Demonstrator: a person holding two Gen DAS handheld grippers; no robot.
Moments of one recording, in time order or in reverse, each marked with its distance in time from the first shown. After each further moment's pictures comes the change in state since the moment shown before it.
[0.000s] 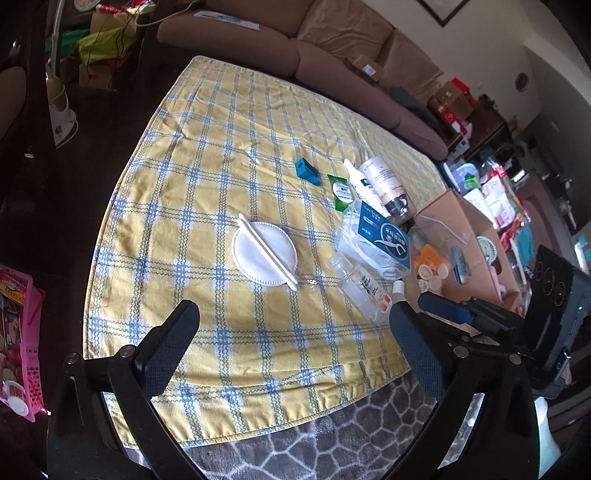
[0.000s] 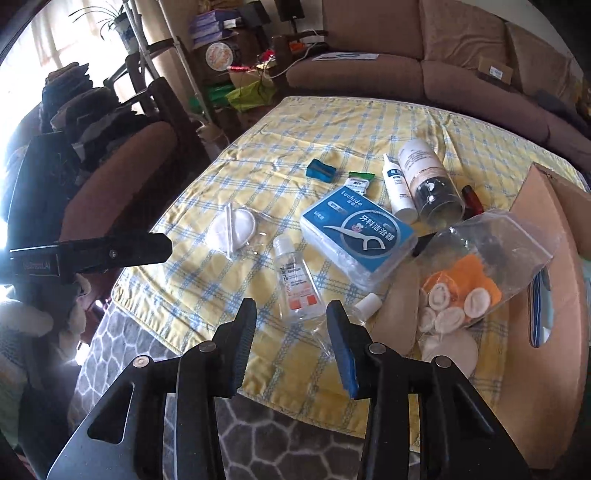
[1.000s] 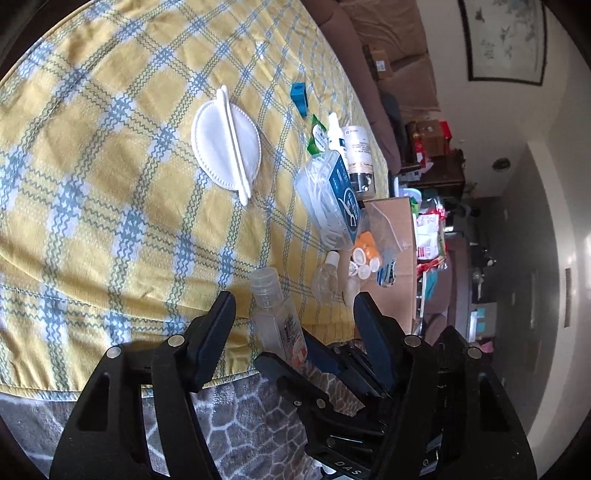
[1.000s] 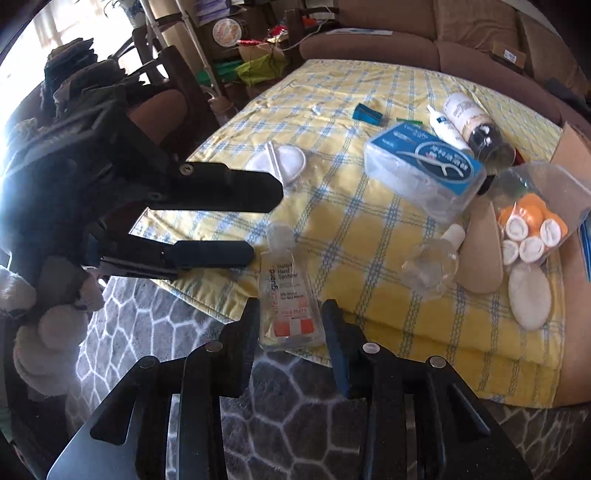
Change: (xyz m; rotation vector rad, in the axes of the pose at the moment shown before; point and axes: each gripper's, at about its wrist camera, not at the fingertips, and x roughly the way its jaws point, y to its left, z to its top) left arm 0.055 0.020 -0.030 -0.419 0.200 -0.404; right arm 0.036 0.044 -0.044 0.018 0.076 0.021
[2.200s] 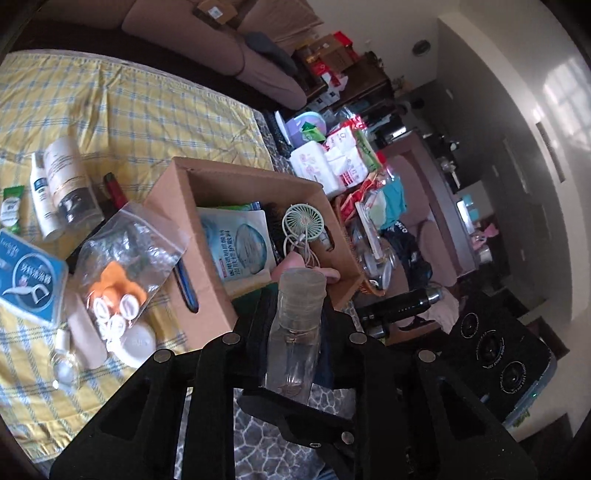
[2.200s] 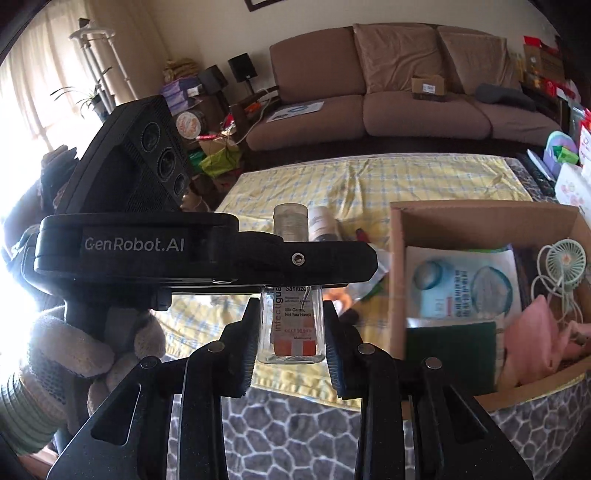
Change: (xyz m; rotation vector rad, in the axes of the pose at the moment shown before) left arm 0.137 -0.266 -0.018 0.512 0.170 -0.044; right arm -0.196 -0.130 0.030 0.187 -0.273 -0.049
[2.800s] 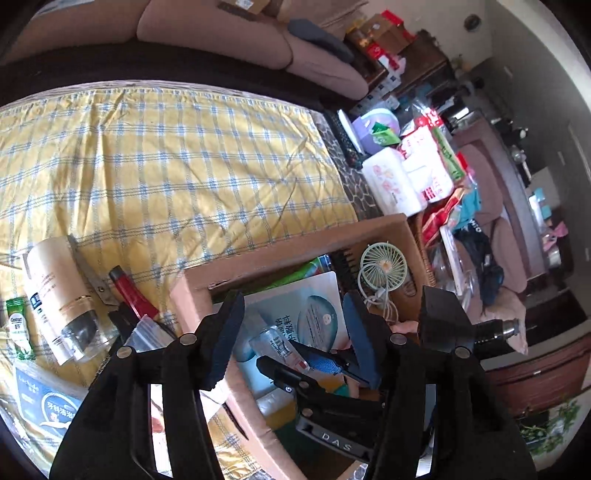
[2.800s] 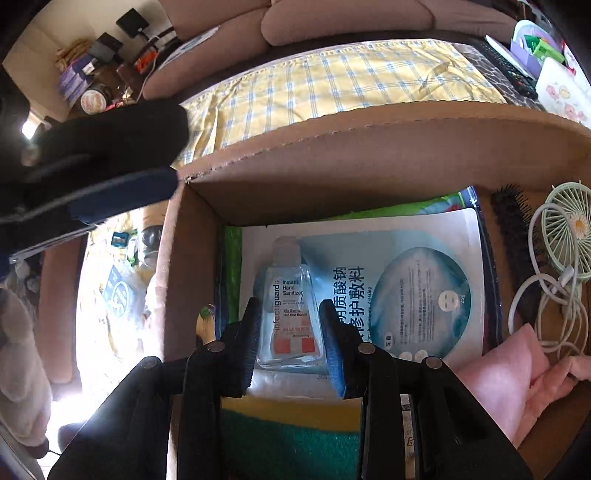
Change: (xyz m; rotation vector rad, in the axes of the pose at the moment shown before) left arm 0.062 0.027 0.089 -0.016 0.035 0.288; right arm 0.109 -0.147 0.026 0.221 0.364 -0.125
